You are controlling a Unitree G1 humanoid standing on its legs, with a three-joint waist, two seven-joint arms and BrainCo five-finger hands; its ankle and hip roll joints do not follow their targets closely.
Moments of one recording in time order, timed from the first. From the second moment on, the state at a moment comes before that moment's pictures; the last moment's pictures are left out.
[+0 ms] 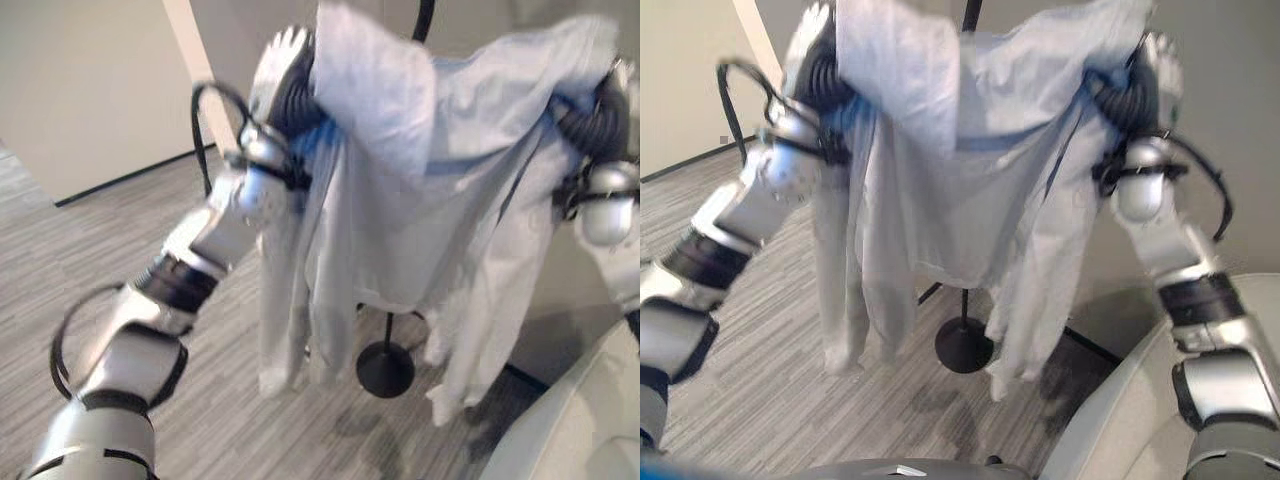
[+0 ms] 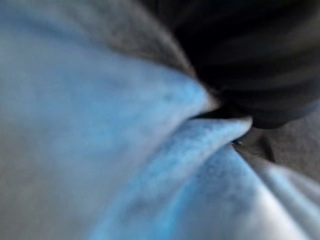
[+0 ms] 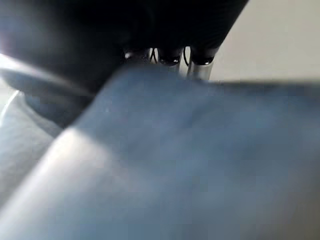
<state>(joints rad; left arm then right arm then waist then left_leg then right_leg) -1.15 0.70 -0.59 0.26 0.21 -0.12 0.44 -0.86 -0.89 0.27 0.26 -0.11 -0.11 -0.50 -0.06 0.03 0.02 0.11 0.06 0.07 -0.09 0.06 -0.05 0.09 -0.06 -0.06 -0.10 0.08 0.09</state>
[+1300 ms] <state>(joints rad) -1.44 0.46 -1.06 1.07 0.22 -0.12 0.32 -1.42 -0.56 0.99 1.21 -0.11 -0.03 -0.12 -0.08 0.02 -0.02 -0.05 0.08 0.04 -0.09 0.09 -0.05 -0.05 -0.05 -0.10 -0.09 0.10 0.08</state>
